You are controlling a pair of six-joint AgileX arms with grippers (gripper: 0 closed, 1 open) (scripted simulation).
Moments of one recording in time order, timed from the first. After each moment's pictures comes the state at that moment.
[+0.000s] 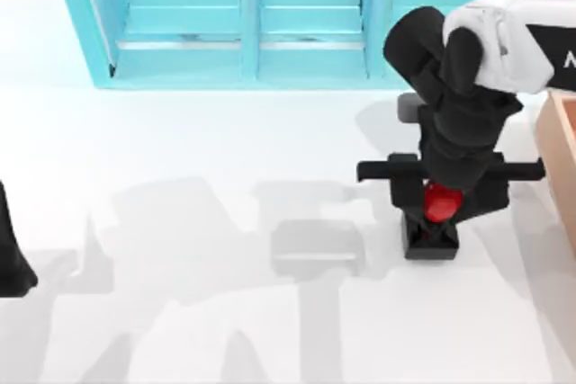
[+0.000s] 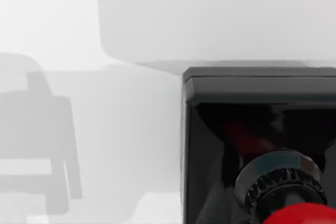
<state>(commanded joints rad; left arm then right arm) 0.00 0.00 0.00 0.00 0.00 0.00 0.51 2.01 1.43 -0.99 0.00 0.53</state>
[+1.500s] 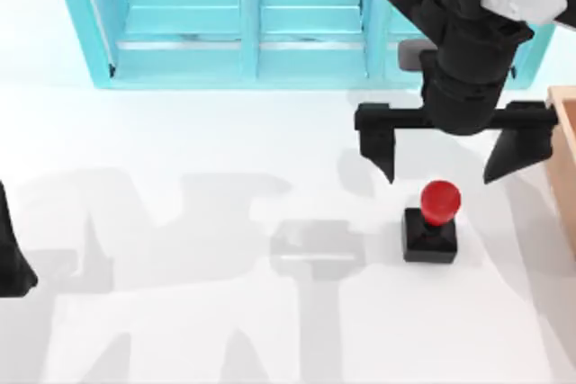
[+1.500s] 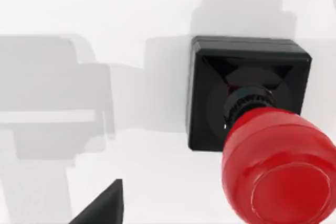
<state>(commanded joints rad) 0.00 0.00 0.00 0.00 0.00 0.00 0.50 2.01 1.69 -1.26 0.00 0.54</state>
